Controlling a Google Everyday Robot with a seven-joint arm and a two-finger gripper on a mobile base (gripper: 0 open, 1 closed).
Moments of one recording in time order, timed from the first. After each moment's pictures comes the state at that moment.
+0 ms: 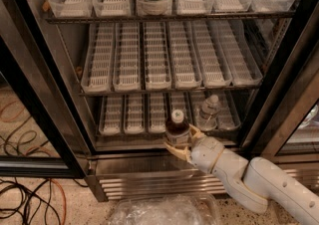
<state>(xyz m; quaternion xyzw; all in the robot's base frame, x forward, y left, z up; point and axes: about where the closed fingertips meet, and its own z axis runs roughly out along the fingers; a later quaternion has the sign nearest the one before) 0.517 -0.053 0.692 -0.37 0.62 0.22 0.65</state>
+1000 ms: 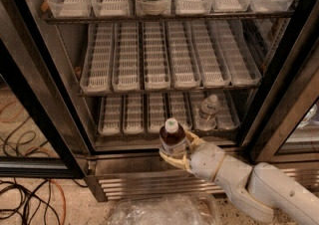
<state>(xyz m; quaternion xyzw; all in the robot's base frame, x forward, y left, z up) 0.481 -0.042 0.714 -0.40 0.60 0.23 0.65</state>
